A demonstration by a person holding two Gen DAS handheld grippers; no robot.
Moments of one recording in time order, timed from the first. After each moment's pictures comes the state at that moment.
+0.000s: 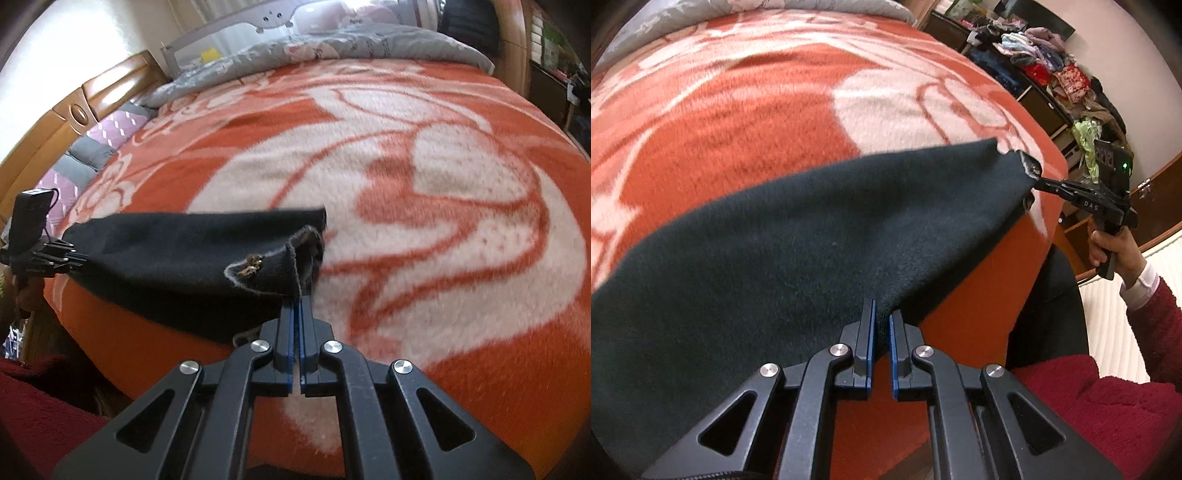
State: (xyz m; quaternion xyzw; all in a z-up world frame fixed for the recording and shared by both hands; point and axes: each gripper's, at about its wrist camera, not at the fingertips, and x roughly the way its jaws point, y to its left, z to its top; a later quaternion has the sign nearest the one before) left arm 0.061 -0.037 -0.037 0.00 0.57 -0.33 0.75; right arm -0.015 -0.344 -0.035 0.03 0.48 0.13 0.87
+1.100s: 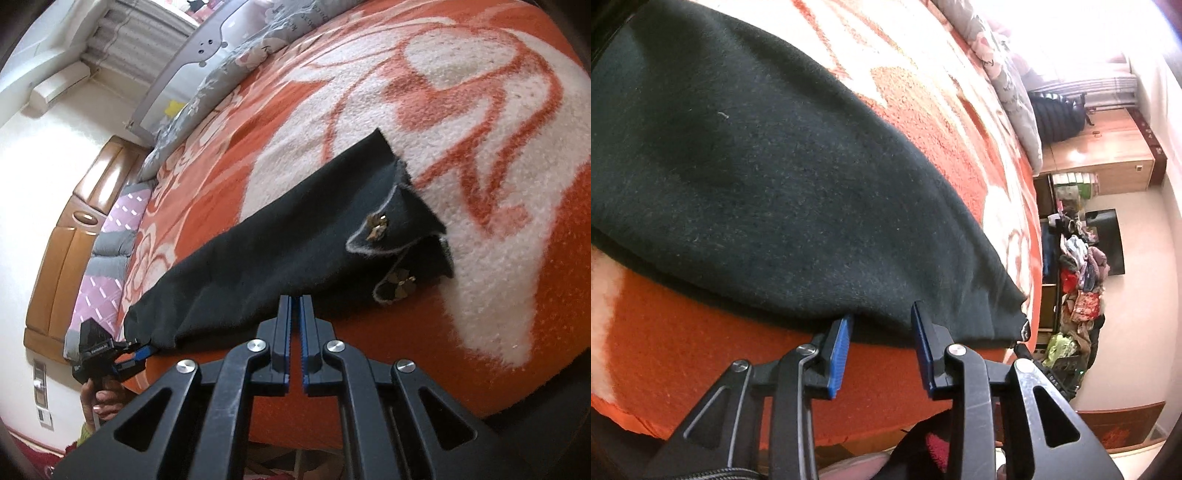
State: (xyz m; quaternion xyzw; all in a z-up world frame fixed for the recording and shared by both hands) left arm 0.024 0.127 -0.078 -0.40 0.55 -0.12 0.72; right arm -0.041 -0.304 -0.053 0.30 0.47 0.11 0.82
